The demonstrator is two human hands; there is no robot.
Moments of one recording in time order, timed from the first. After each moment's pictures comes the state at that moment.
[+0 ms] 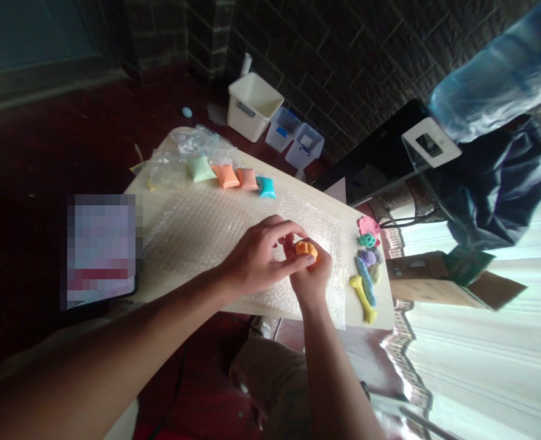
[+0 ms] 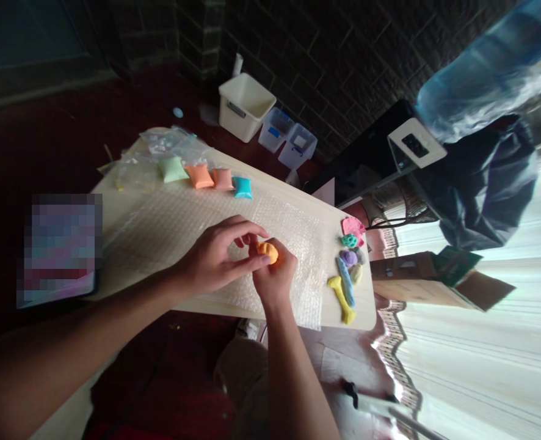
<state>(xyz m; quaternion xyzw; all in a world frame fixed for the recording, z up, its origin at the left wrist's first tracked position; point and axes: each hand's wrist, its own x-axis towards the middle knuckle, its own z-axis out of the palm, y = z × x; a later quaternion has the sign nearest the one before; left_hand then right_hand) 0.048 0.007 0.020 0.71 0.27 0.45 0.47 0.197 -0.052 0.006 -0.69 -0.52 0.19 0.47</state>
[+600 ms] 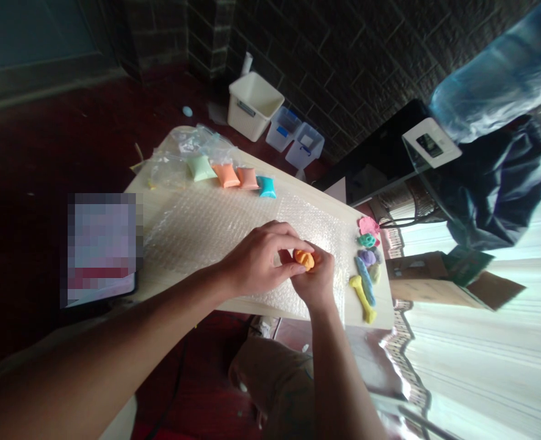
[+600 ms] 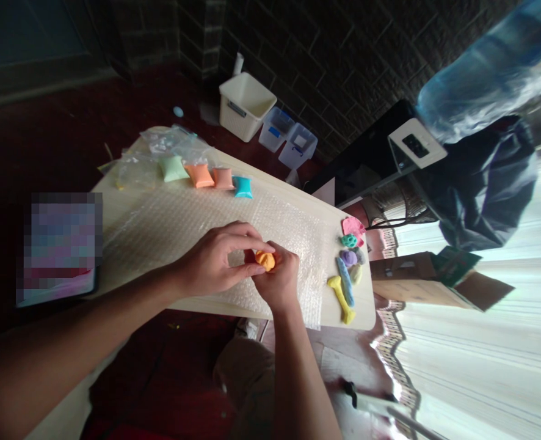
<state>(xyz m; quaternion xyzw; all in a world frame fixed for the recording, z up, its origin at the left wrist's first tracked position) 0.047 0.008 0.019 0.75 0.19 0.44 0.45 0.210 -0.055 0.021 -0.66 -0.63 0.15 0.39</state>
